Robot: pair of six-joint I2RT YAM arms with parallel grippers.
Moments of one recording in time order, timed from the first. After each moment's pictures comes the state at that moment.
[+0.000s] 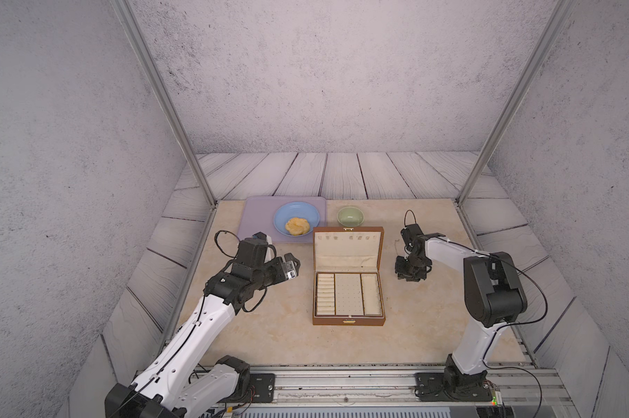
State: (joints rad) left arm -0.38 1.00 0.88 -0.62 0.15 -0.63; right arm 0.22 1.85 1.18 -0.77 -0.04 0.43
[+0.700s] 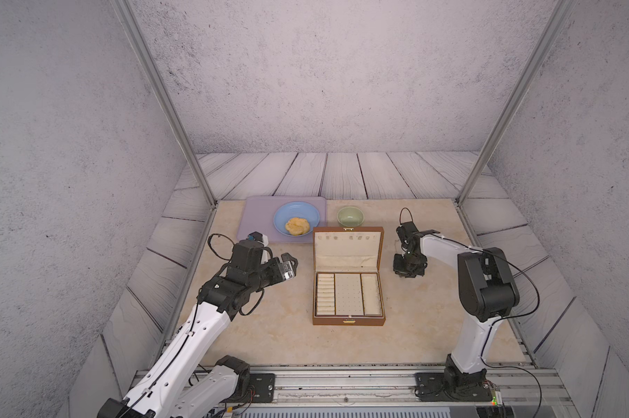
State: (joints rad) left arm -0.38 0.95 0.88 -0.63 0.14 -0.63; right arm 0.23 1.90 1.24 -0.79 0.03 0.43
